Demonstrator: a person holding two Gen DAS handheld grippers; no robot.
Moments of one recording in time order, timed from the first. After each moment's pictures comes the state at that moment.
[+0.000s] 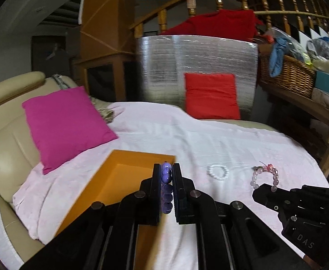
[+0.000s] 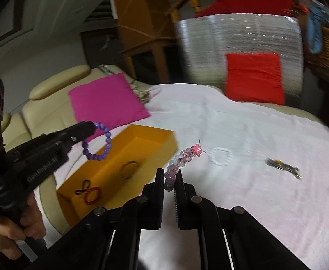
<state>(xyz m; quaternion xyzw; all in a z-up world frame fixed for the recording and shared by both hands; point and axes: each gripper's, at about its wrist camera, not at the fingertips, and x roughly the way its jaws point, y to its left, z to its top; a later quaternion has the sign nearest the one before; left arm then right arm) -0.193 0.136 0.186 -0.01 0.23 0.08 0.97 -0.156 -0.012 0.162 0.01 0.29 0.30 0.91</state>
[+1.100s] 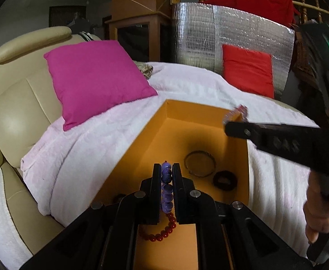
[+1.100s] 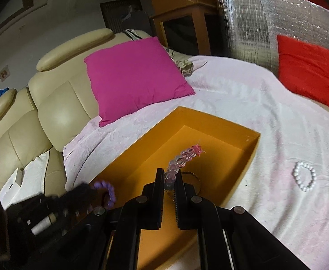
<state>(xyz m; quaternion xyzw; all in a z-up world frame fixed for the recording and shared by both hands) -0.194 0.252 0.100 -0.05 0.32 0.13 0.94 -0.079 0.157 0.119 -0.03 0.37 0.37 0.86</state>
